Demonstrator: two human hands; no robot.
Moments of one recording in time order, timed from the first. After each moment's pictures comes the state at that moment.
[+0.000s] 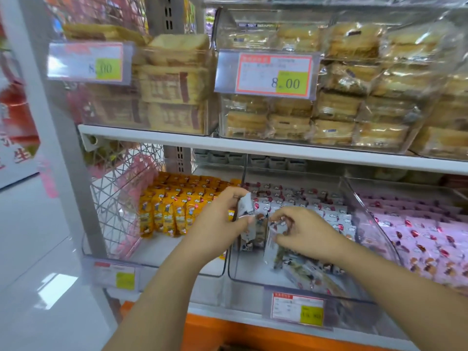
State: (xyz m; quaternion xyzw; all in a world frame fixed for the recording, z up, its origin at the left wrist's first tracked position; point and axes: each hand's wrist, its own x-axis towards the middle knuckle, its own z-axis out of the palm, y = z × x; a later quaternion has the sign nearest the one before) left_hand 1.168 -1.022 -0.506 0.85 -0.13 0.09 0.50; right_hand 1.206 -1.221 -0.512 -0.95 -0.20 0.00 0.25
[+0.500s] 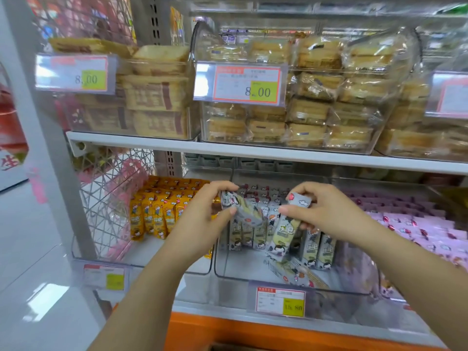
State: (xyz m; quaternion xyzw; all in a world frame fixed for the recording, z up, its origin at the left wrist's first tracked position) left_hand 1.151 -1.025 -0.494 0.84 -0.17 0.16 0.50; right_hand 1.175 -1.257 -0.458 -0.90 -0.13 -0.02 0.41
